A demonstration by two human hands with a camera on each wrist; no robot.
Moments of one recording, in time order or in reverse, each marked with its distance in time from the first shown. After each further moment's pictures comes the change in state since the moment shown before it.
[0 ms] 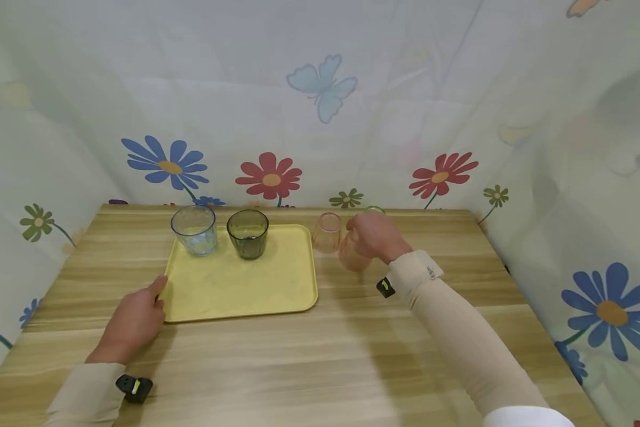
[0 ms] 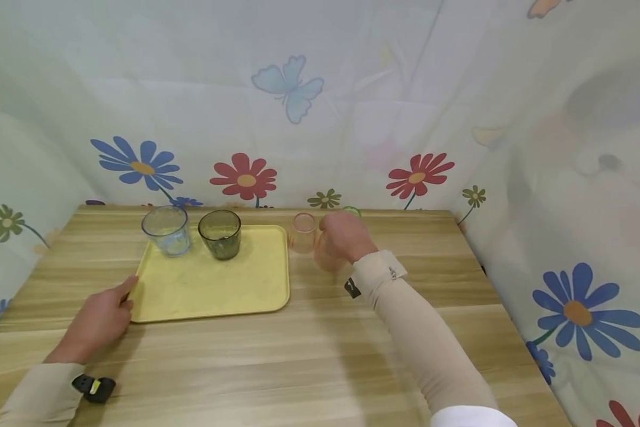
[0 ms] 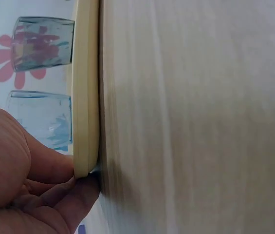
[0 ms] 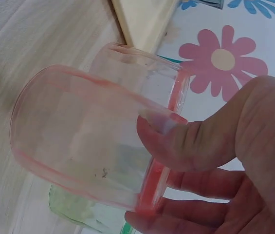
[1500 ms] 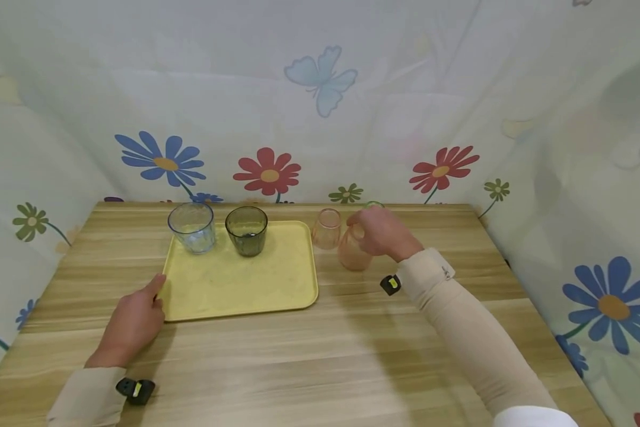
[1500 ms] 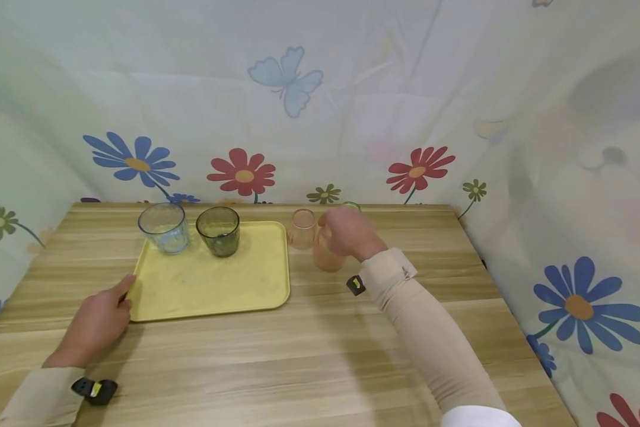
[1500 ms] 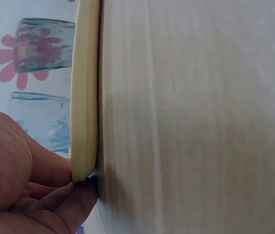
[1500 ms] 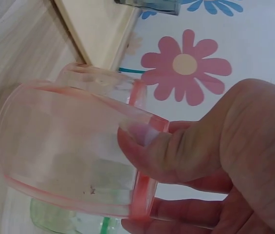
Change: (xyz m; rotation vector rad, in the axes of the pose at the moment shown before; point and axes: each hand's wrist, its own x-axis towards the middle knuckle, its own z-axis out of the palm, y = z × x) left_hand -0.004 0.002 0.003 -0.017 0.007 -0.038; right_hand -0.010 0.002 -0.013 0.058 -0.006 -0.079
